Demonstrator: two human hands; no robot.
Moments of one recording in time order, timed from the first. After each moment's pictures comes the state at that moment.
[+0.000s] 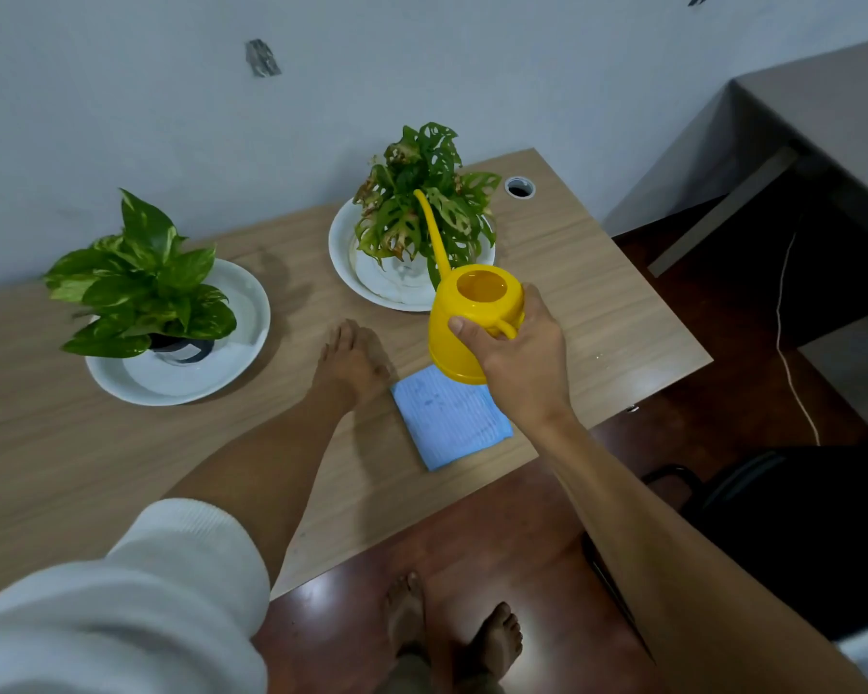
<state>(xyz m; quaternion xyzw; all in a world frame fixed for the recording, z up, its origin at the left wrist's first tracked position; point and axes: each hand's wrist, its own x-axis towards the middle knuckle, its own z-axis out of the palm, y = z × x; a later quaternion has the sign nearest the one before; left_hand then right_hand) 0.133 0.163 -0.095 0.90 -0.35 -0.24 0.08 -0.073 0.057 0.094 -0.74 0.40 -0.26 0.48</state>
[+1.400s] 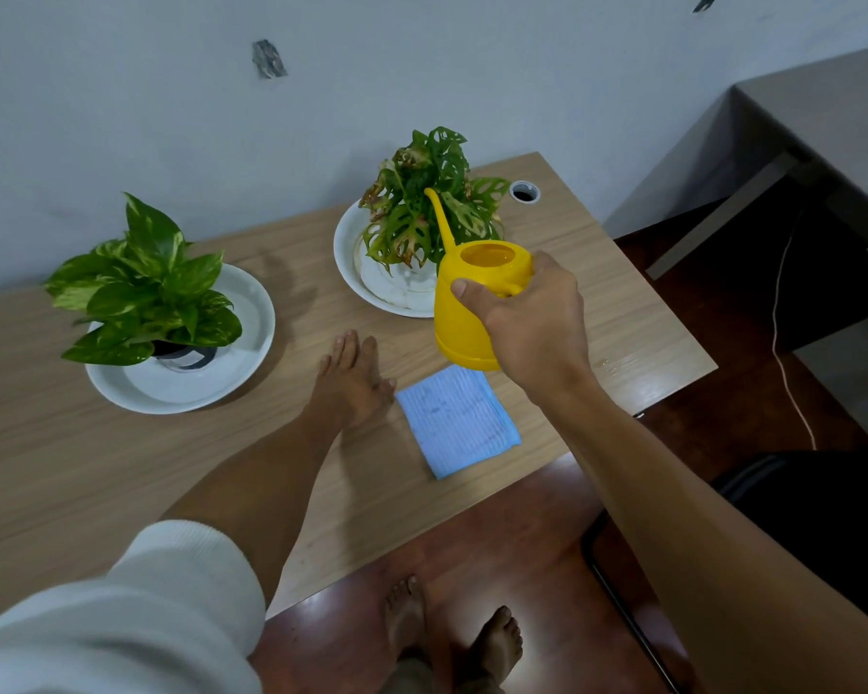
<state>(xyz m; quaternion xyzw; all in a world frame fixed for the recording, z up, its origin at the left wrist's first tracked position) 0.132 0.179 -0.098 0.88 -0.36 -0.27 0.11 -0.035 0.053 0.145 -0.74 0.45 -0.23 0.45</state>
